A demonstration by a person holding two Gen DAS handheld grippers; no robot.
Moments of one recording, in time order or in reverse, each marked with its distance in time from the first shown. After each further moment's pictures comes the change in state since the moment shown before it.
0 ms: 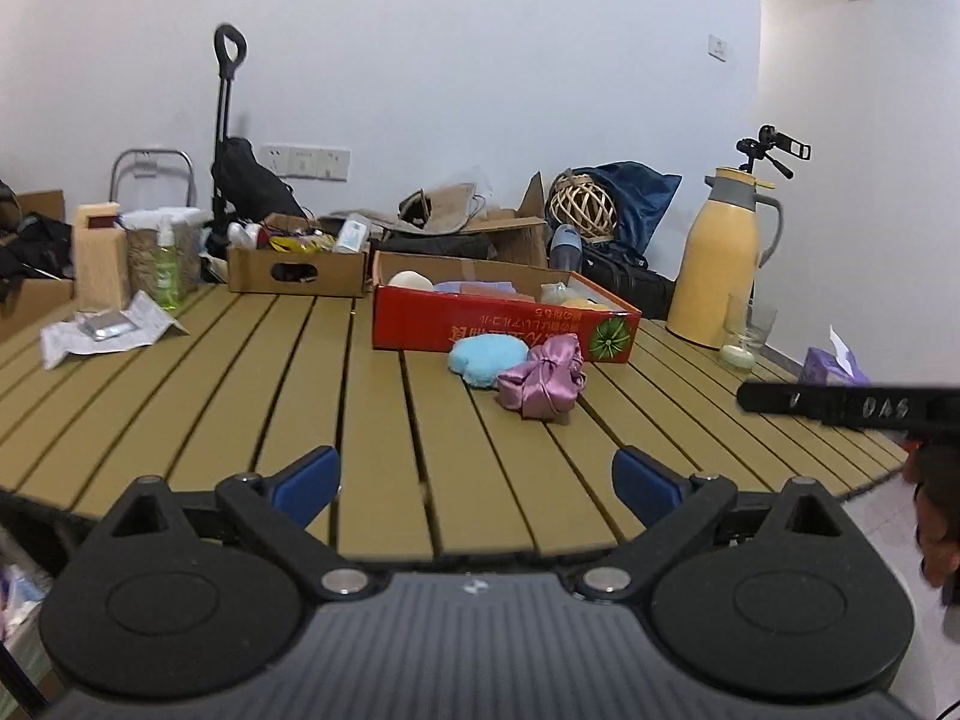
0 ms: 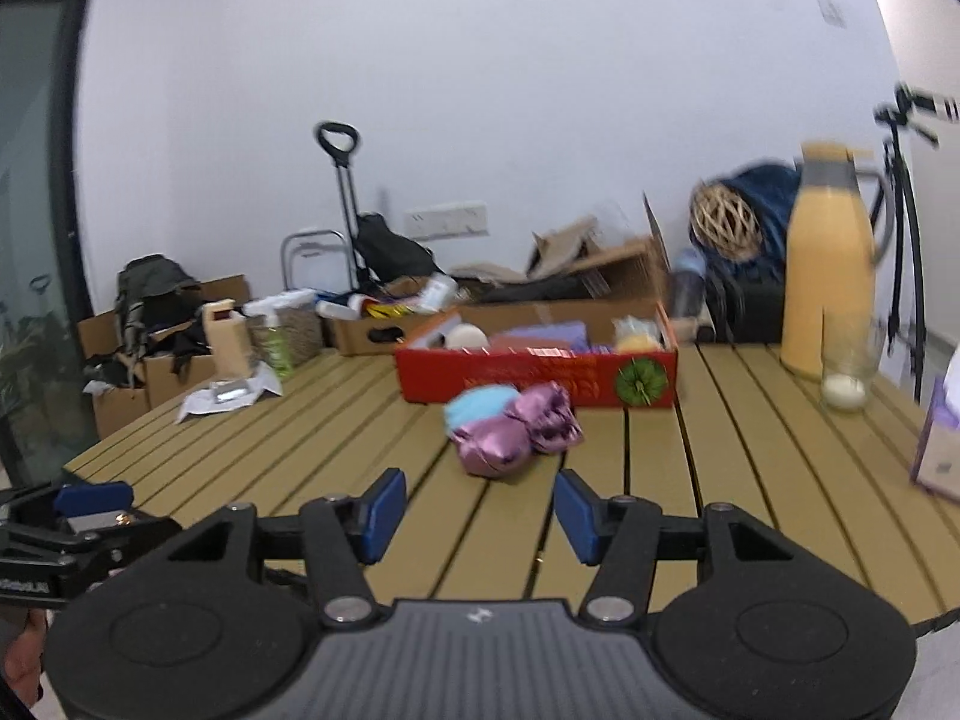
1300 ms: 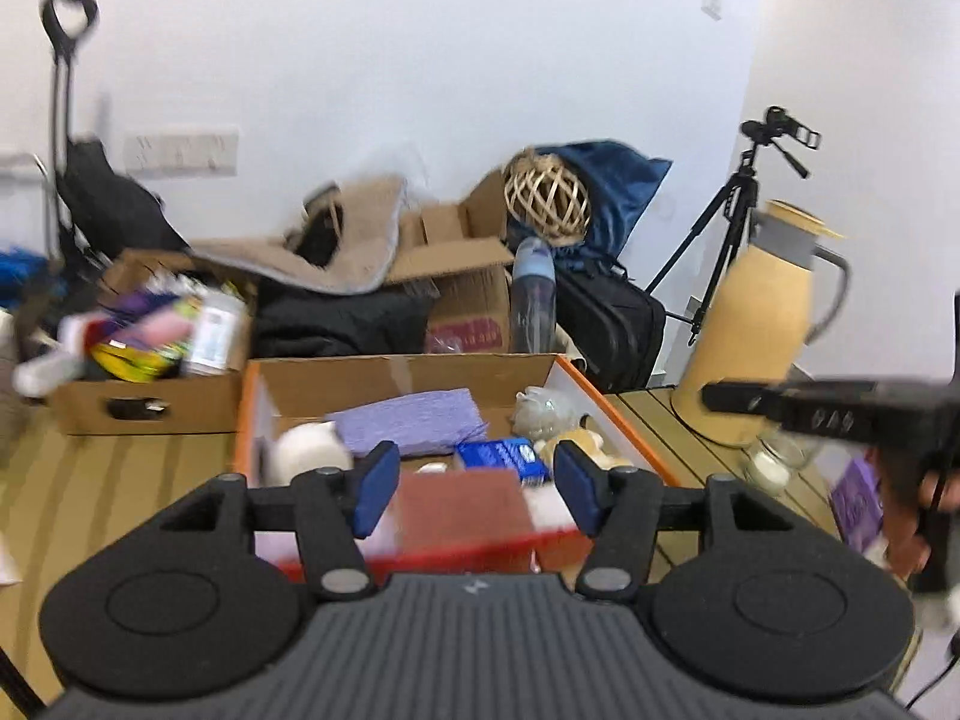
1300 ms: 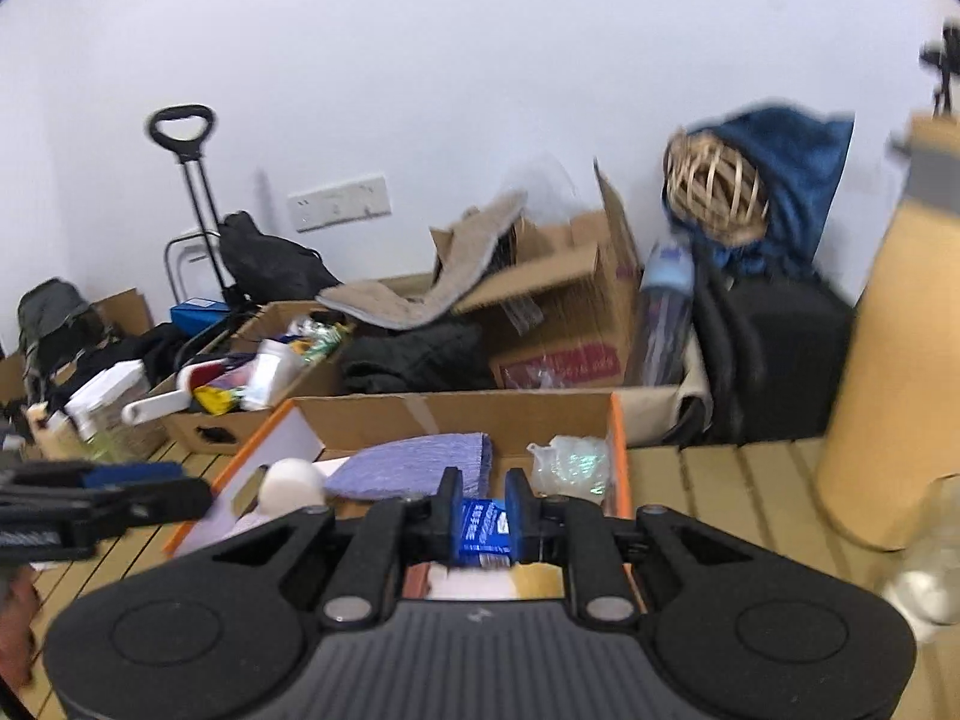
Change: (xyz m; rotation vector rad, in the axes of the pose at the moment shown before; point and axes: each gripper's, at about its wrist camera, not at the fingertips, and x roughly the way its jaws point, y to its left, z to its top) left arm 0.232 0.000 0.204 0.056 0.119 -0.129; right arm 0.222 -0.111 0.201 0.014 0.096 -0.057
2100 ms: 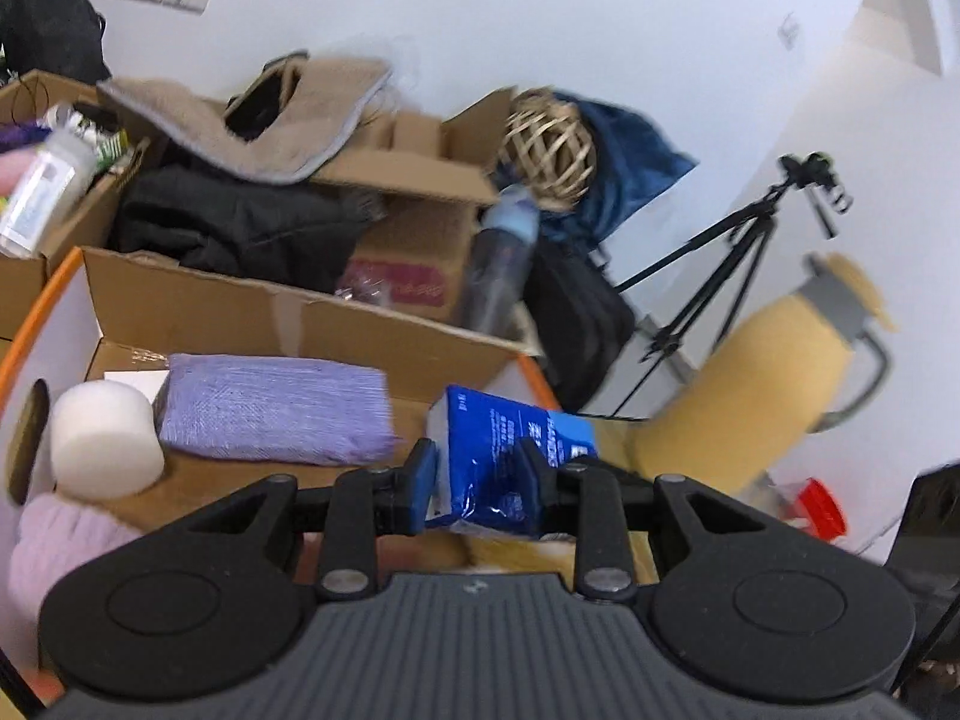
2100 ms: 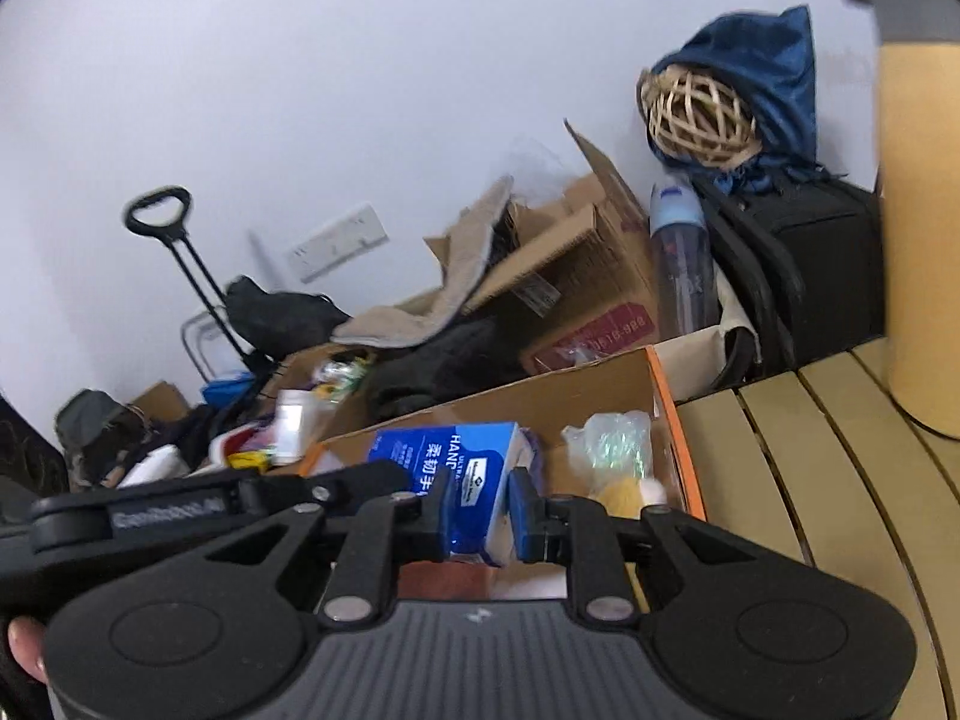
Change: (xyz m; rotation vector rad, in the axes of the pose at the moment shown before) left arm 0.202 0.012 0.020 -0.307 0.156 -0.177; right arm 0.103 -0.036 -0.007 0.303 0.028 0.109
